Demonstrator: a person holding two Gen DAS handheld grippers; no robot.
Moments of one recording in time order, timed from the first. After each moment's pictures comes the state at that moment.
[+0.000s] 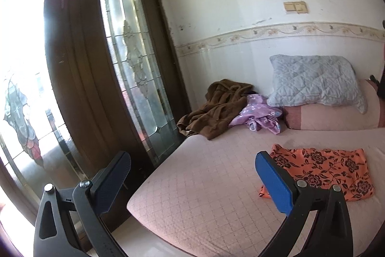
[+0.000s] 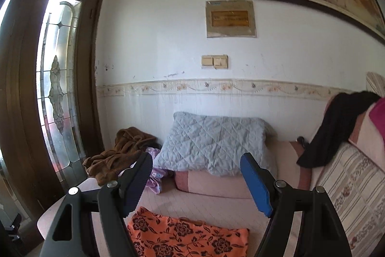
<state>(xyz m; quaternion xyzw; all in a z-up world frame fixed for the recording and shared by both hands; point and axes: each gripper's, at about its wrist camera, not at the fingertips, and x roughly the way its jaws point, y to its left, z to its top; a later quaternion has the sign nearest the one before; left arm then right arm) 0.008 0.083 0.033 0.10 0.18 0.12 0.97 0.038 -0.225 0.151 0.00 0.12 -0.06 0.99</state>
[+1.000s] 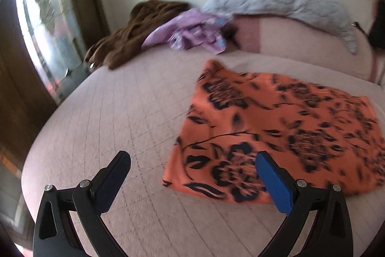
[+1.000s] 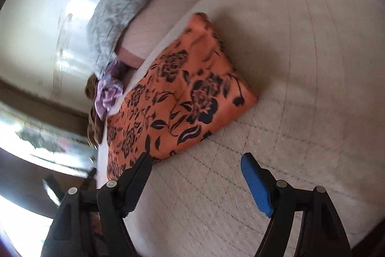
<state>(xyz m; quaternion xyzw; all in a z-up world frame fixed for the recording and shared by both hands) 0.232 -0.024 -0.230 0.07 0.37 -0.01 0.93 0.013 -0.391 -0.276 0.46 0.39 -0.05 0.79</state>
